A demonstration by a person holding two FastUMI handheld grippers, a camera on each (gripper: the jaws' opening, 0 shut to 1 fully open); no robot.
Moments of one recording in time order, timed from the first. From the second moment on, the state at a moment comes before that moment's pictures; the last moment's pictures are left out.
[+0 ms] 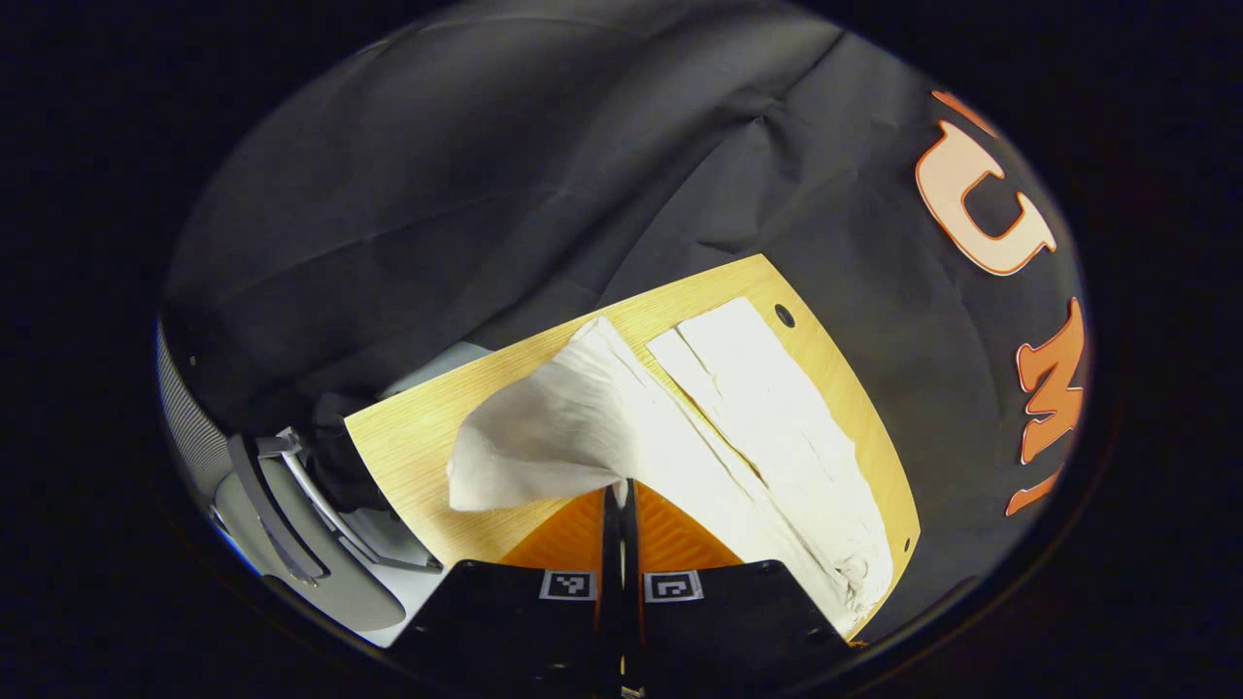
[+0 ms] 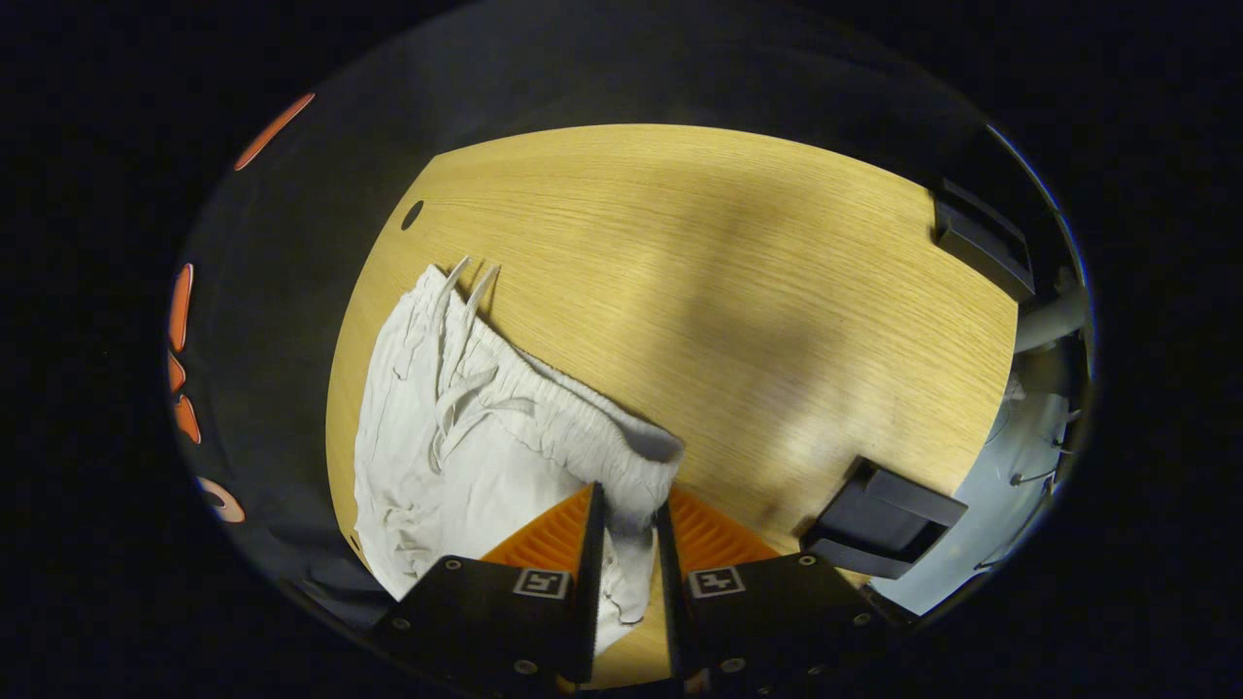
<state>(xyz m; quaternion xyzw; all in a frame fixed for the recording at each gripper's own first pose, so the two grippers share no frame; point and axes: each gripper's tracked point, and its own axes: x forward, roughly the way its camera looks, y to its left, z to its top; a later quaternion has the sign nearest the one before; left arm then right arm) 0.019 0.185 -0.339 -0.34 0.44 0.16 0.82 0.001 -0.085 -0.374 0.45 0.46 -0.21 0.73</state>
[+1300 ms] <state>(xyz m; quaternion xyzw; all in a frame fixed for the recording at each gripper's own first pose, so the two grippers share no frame) 0.178 0.170 -0.299 -0.27 0.43 0.03 0.86 0.077 -0.104 -0.231 0.51 0.36 -0.18 0.76</state>
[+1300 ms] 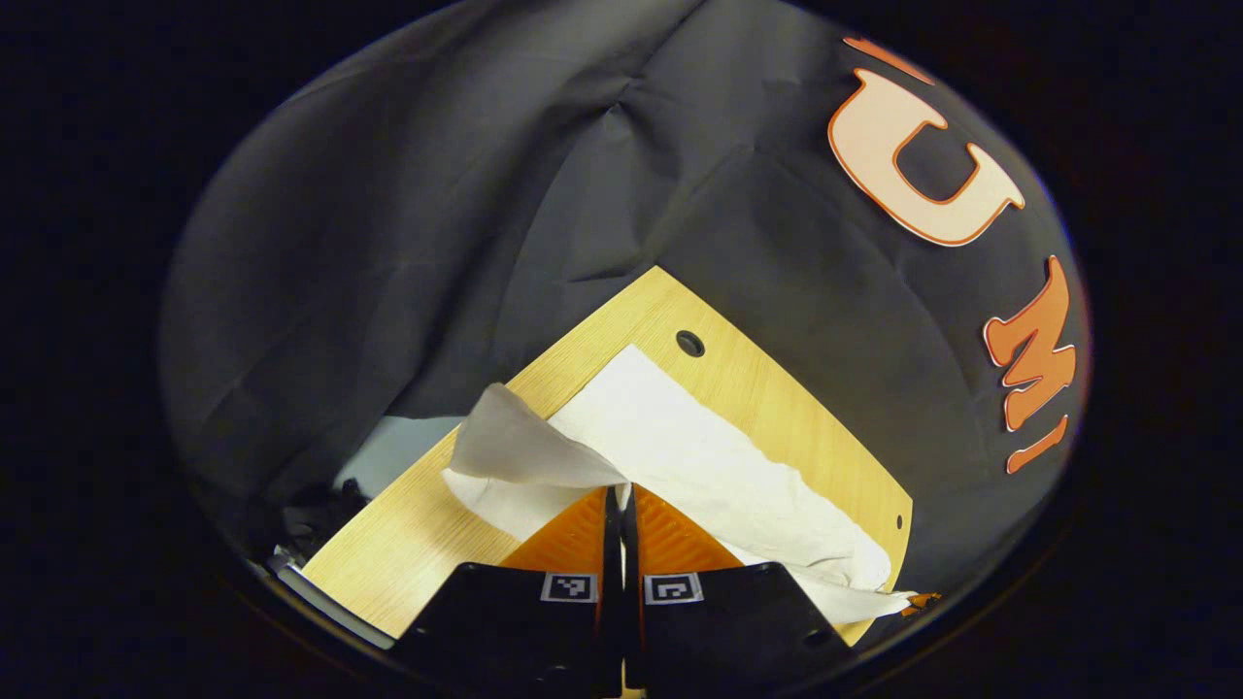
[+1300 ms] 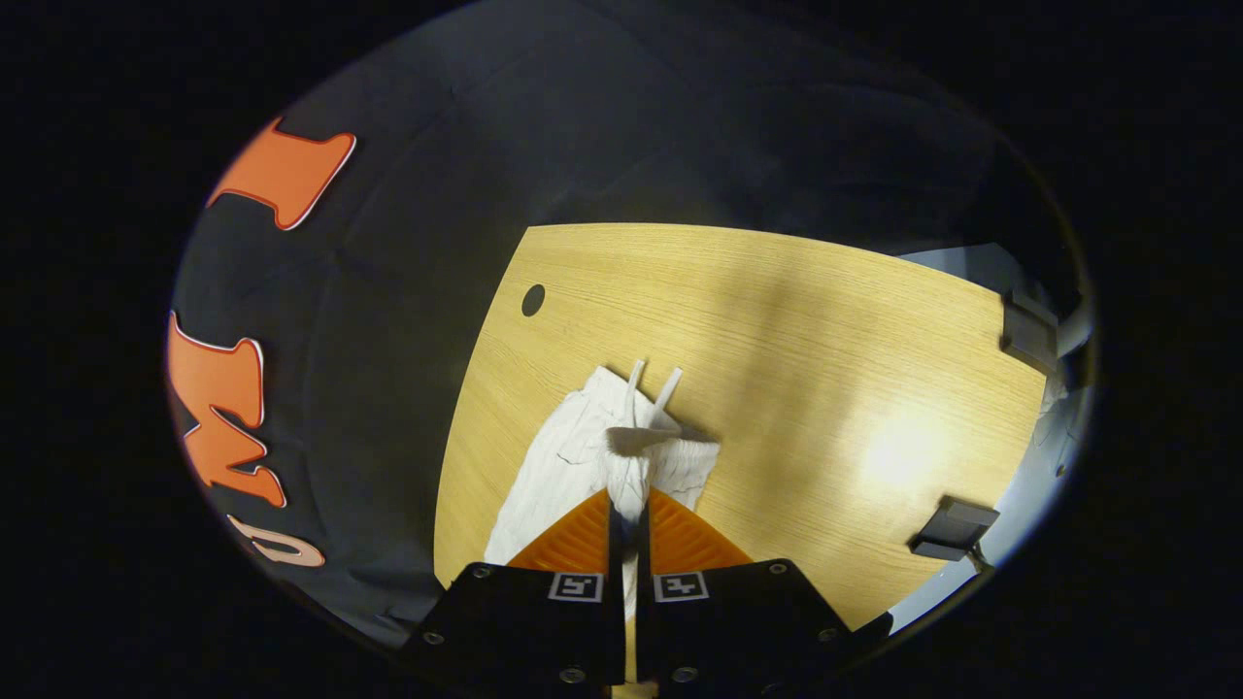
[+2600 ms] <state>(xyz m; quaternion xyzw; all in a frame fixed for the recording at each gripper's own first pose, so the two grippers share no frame) 0.347 0.124 -0.309 -0.27 0.36 0.01 0.89 0.208 -0.107 -0.218 0.52 0.31 -0.16 0.78</state>
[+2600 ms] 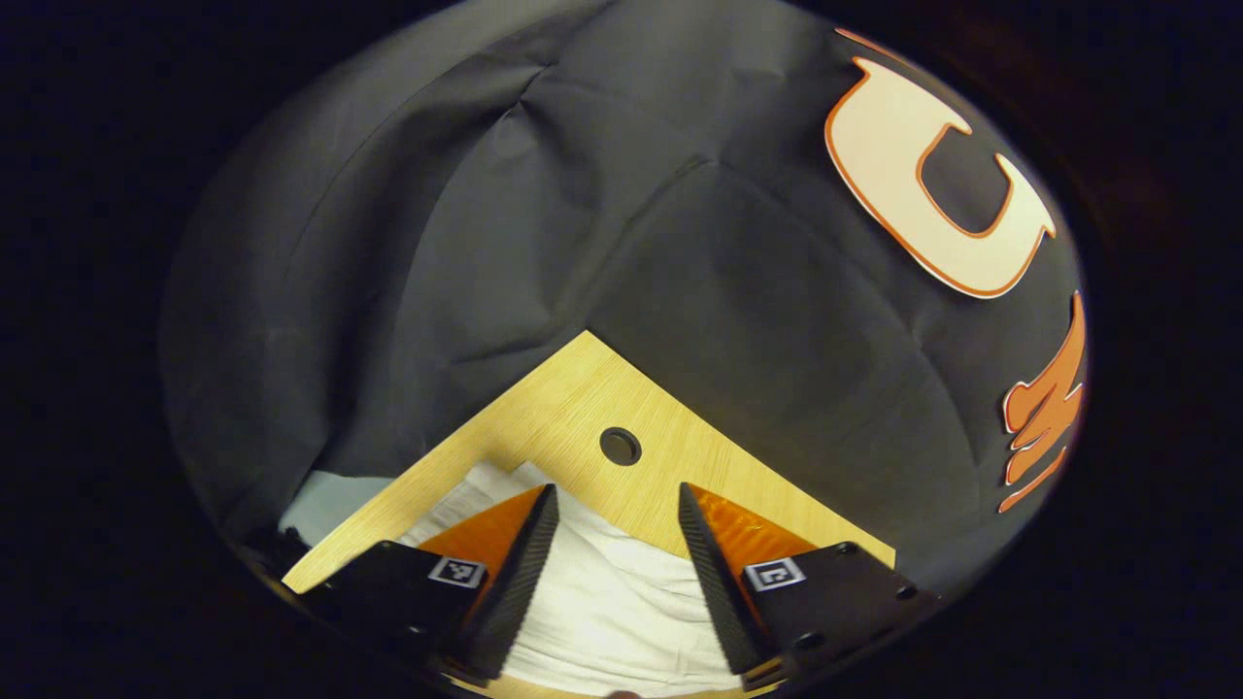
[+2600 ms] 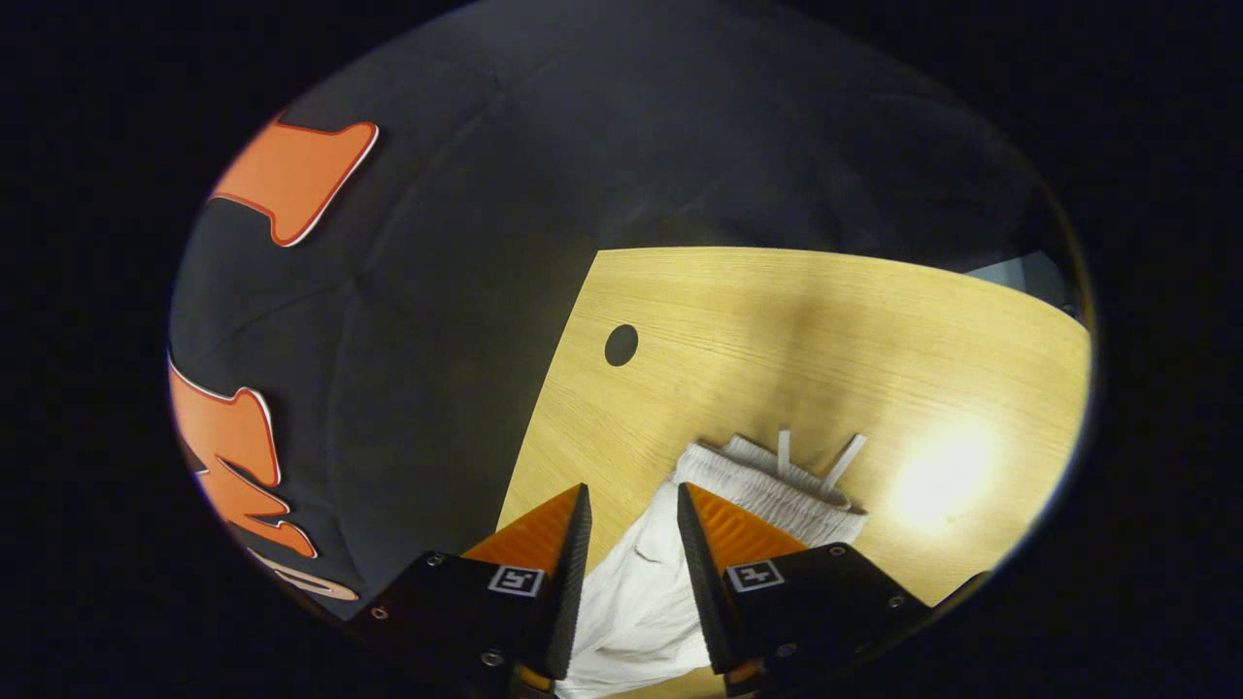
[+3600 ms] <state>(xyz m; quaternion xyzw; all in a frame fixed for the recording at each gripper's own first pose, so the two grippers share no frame) 0.350 0.114 -0.305 -0.07 0.36 -0.06 0.93 0.128 -0.097 -0.317 0.51 0.41 -0.17 0.74</state>
